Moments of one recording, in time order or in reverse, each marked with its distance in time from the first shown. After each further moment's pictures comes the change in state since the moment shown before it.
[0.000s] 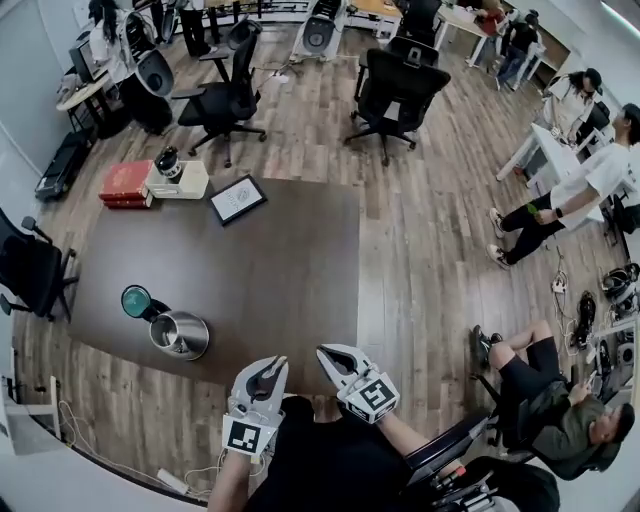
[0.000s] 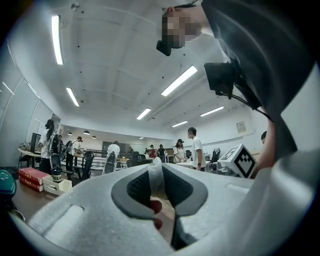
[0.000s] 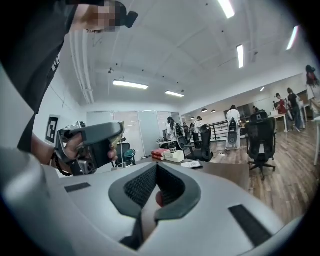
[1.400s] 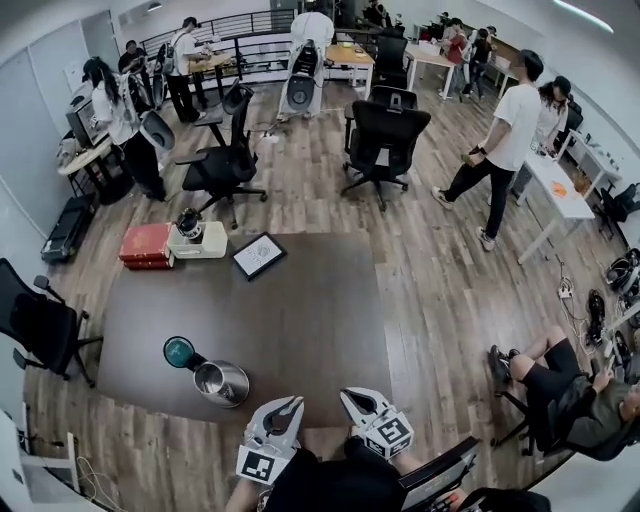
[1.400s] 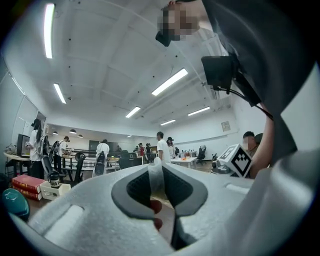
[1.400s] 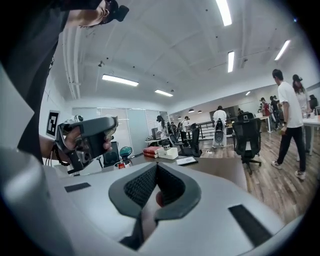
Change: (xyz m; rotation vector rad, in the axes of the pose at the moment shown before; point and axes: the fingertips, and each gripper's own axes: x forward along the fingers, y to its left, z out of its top) left arm -0.073 0.048 0.001 0.005 -0.007 -0.157; right arm 0.020 0.064 -0.027 0.021 0.022 -0.189
